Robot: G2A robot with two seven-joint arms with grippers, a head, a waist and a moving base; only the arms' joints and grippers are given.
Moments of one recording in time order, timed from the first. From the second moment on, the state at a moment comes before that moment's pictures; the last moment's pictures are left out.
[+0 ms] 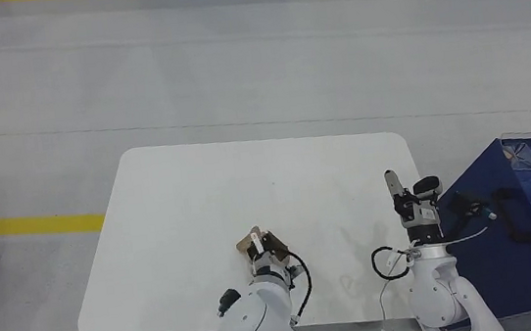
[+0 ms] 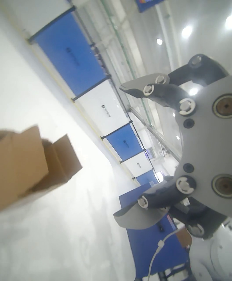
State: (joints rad) left arm 1.22 -1.42 -0.75 -2.04 -1.13 0.25 1.22; right arm -1.57 -1.27 1.50 -1.82 -0.77 0.01 -0.32
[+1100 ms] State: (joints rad) left arm 1.37 -1.29 -0.98 -2.05 -0.72 0.67 0.49; right arm -1.54 -1.27 1.46 -1.82 -0.84 0.03 -0.19
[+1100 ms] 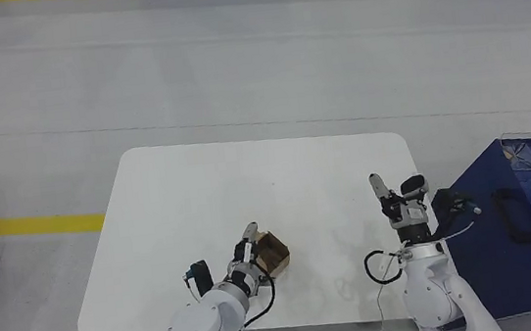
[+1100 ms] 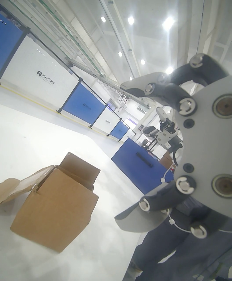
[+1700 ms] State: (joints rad) left arm 1.34 -1.19 -0.85 -1.88 0.41 1.01 0.00; right arm -1.30 -1.31 1.10 -1.54 -1.25 0.25 0.08
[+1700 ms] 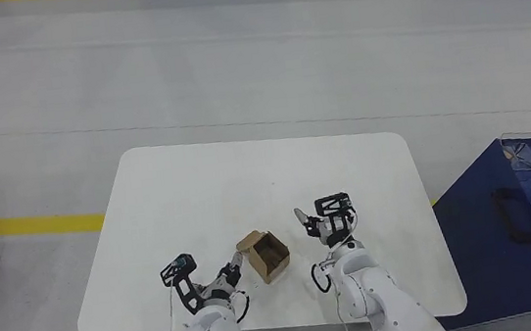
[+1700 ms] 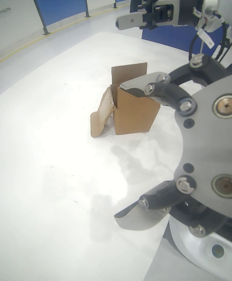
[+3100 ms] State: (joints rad) left arm 1.28 -1.41 -0.84 -1.69 1.00 1.01 -0.52; right arm -1.23 -1.36 0.98 -1.39 -1.43 0.20 0.15
